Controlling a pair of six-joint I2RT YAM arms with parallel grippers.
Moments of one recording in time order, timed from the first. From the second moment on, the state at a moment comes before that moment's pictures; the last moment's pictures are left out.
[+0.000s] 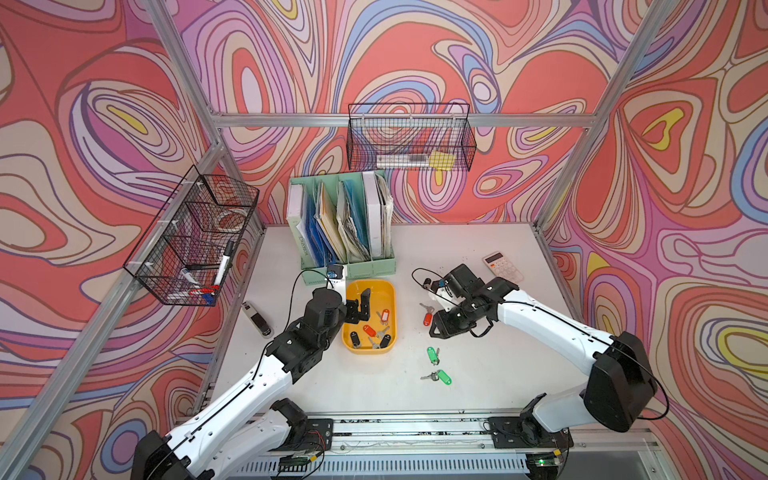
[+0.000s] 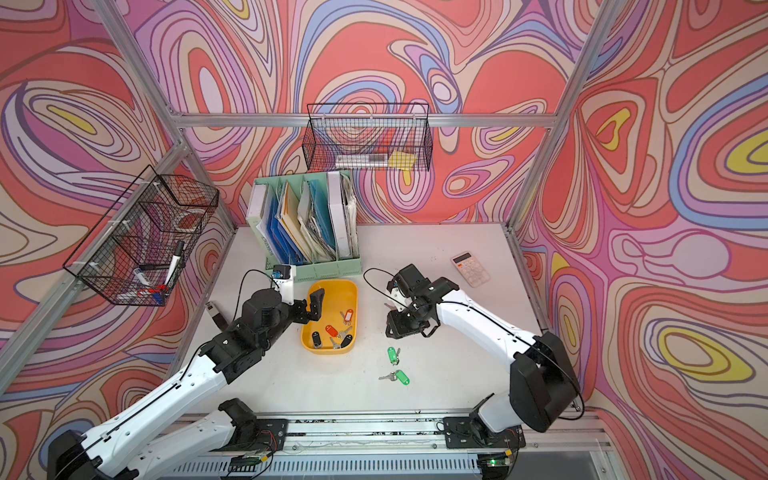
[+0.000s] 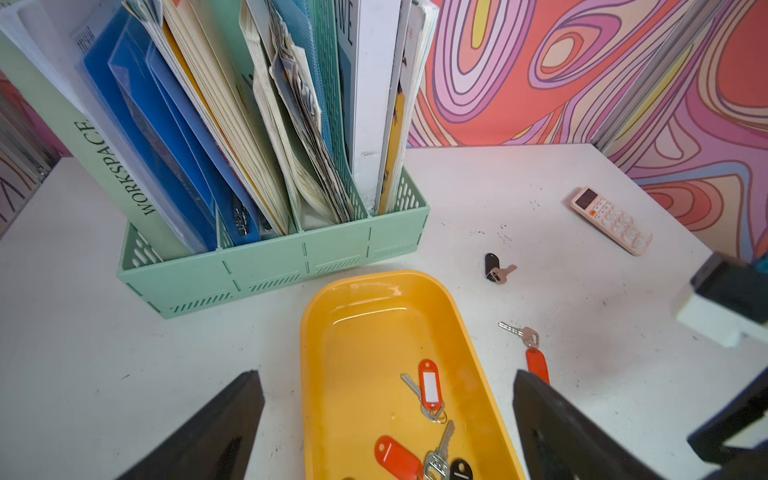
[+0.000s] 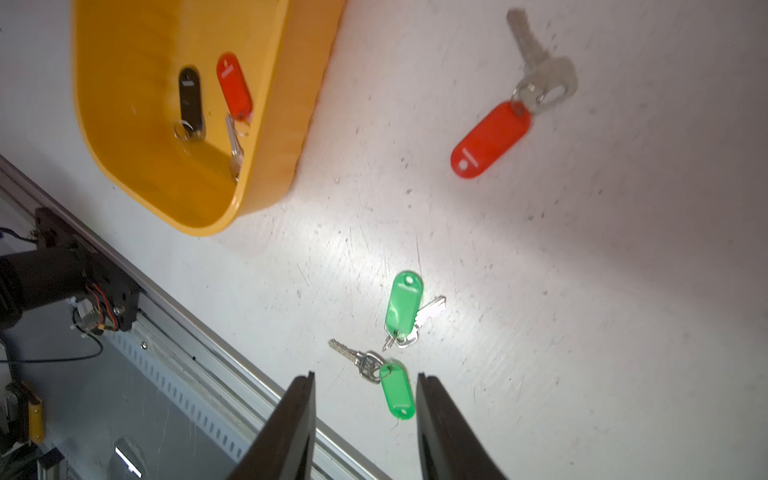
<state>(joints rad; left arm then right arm) -0.61 0.92 0.71 -0.23 -0.29 -0.29 0.58 1.47 1.15 -0.87 -0.30 0.23</state>
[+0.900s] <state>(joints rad) -0.59 1.53 0.96 -0.52 0.17 -0.53 0.50 1.28 0.92 -0.21 -0.04 0.17</state>
